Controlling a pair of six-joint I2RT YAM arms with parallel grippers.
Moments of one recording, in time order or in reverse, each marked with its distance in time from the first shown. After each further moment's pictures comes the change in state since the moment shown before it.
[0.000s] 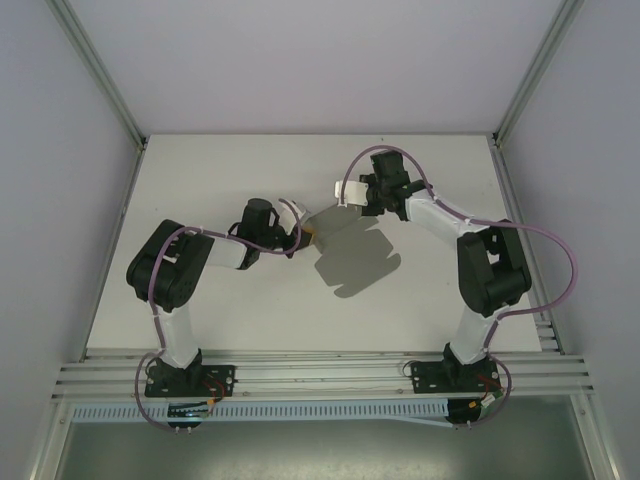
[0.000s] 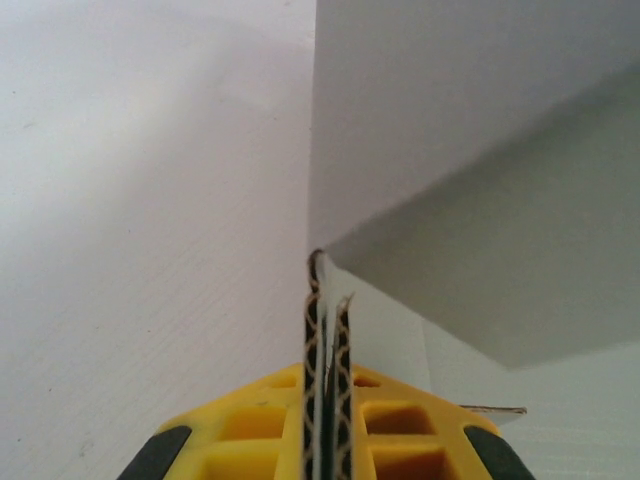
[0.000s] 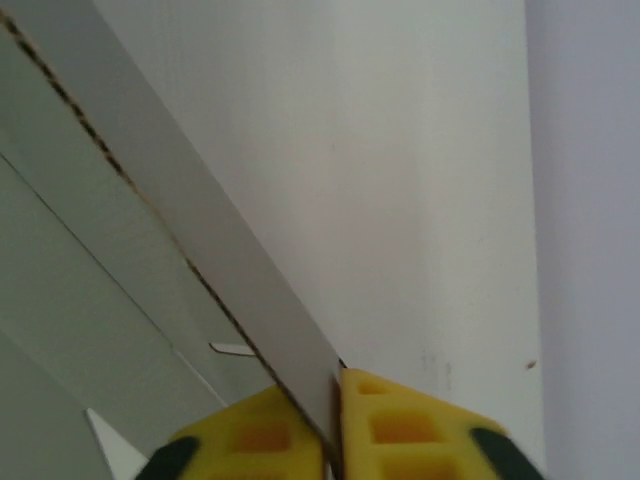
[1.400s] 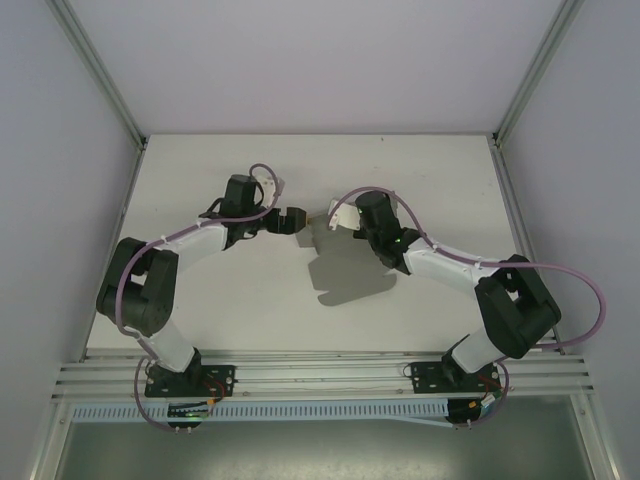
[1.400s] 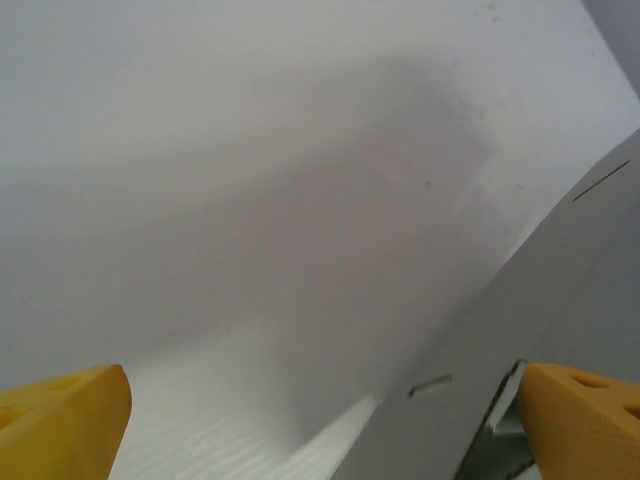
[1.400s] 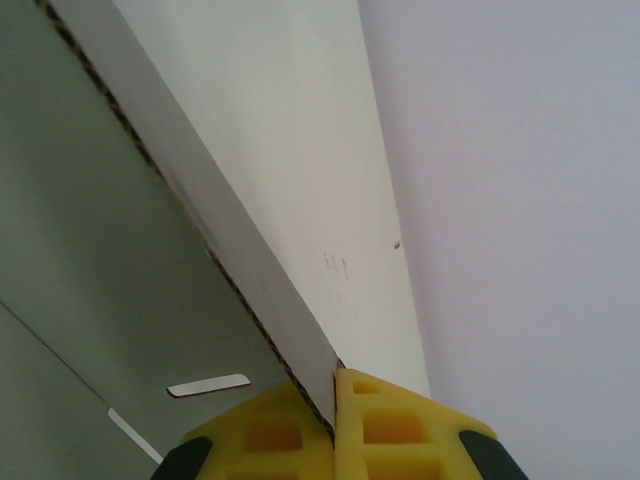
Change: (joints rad) left arm 0.077 -0.214 0.156 -0.526 -0.156 -0.372; right arm 0.242 -0.271 -0.406 0.407 0.556 0.179
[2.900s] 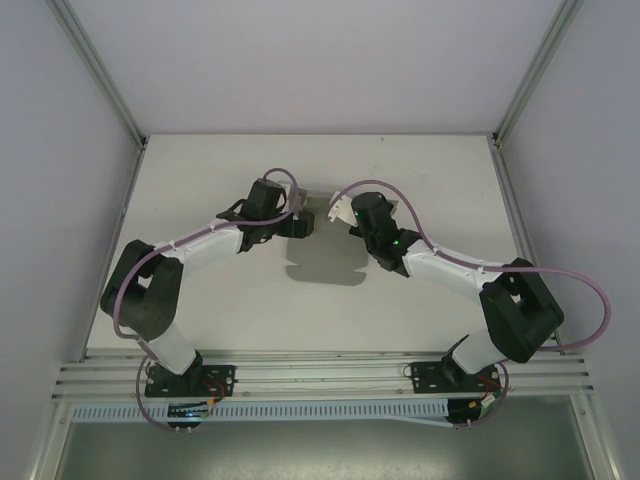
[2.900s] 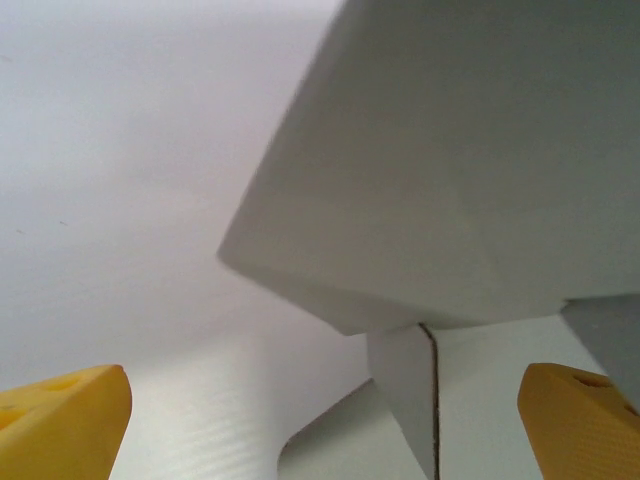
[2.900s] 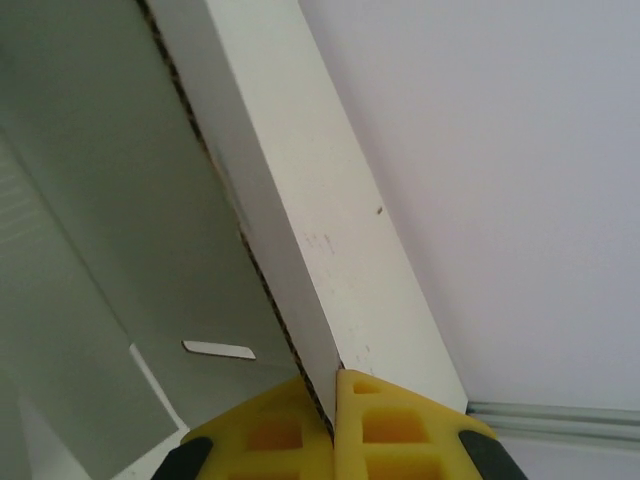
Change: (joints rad) left arm -0.144 -0.004 0.066 -0.134 -0.396 -0.071; right arm 0.043 -0.024 0.015 -0.035 0.118 0.214
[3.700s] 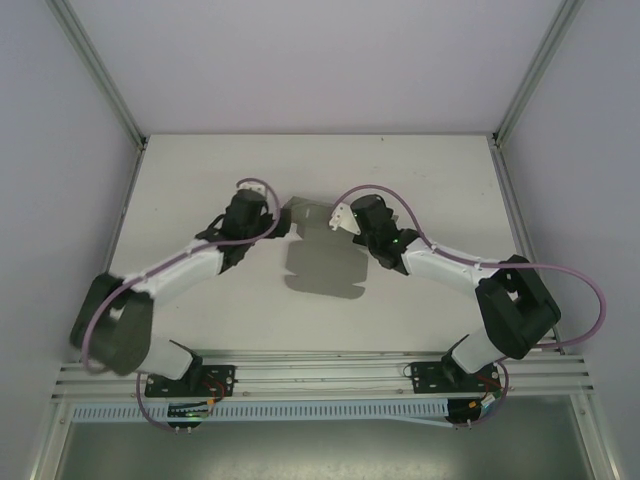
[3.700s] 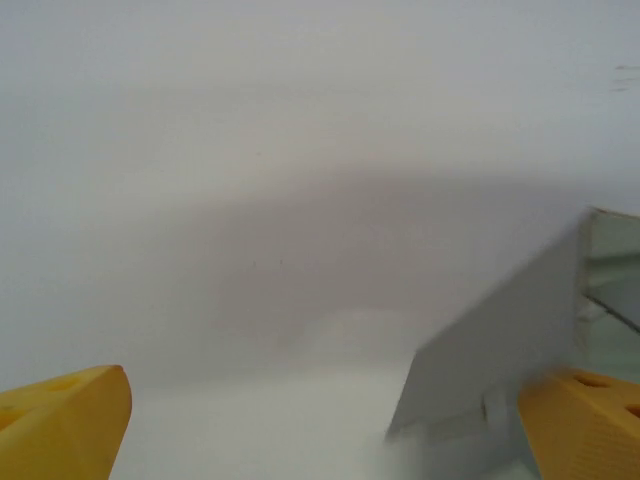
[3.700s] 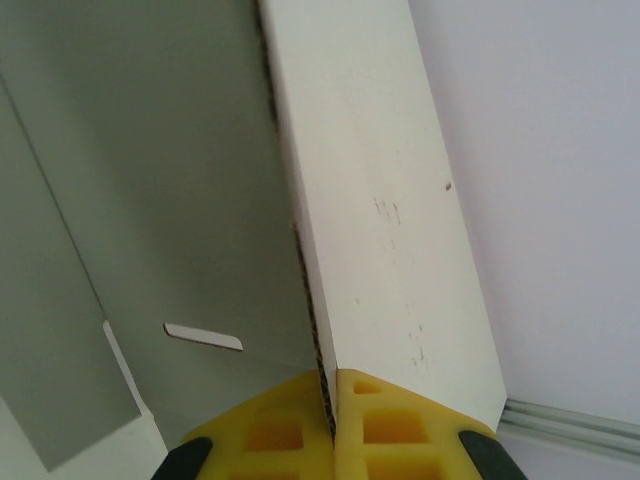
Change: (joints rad) left arm 0.024 -0.275 -0.211 0.084 -0.246 0.008; right arm -0.030 0.023 0.000 -0.116 -0.064 -0.030
